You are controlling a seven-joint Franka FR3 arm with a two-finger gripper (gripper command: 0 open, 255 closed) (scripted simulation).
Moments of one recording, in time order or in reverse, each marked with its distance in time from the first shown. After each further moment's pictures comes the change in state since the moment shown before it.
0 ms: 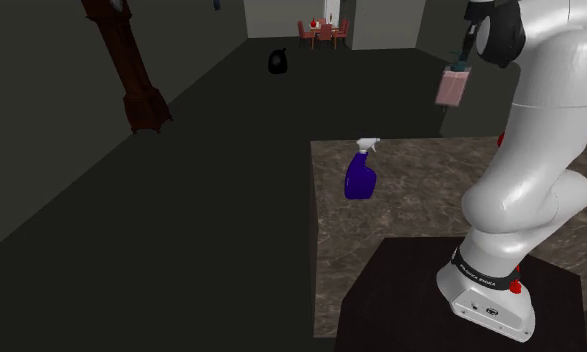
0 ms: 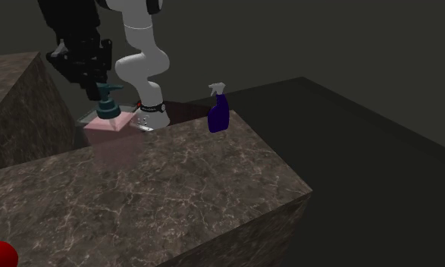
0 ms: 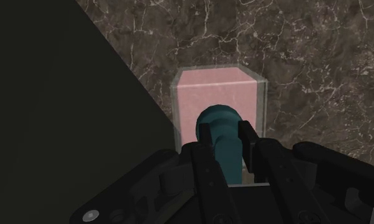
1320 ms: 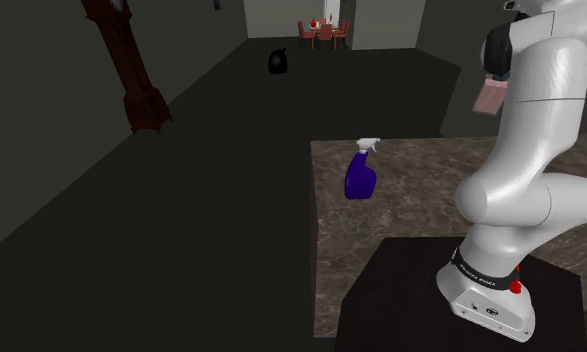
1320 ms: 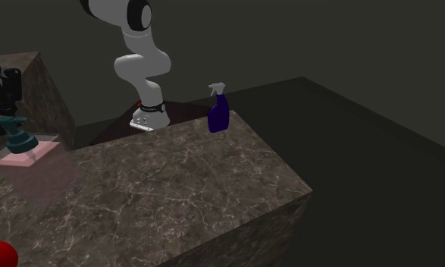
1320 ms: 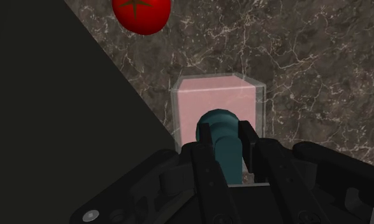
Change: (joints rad) arm -0.297 0.190 -0.060 0.140 0.146 0.016 -0.309
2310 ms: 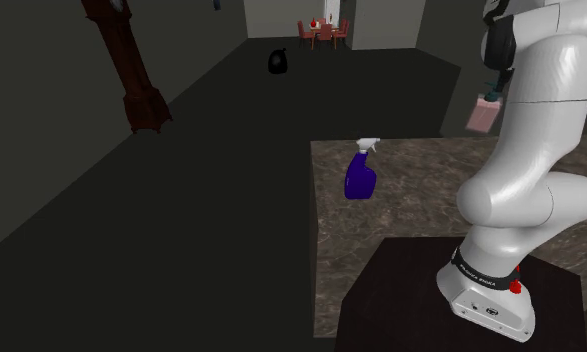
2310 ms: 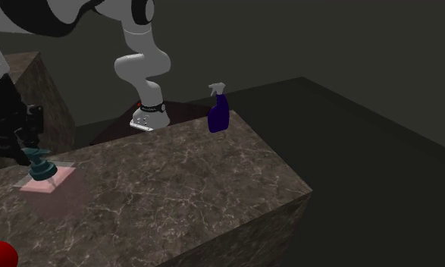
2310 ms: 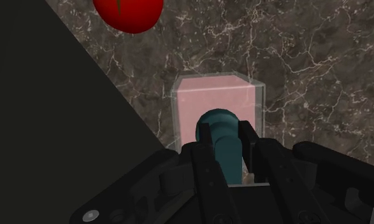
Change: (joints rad) arm 0.078 -0.068 -0.004 -0.304 -0.040 0.240 0.004
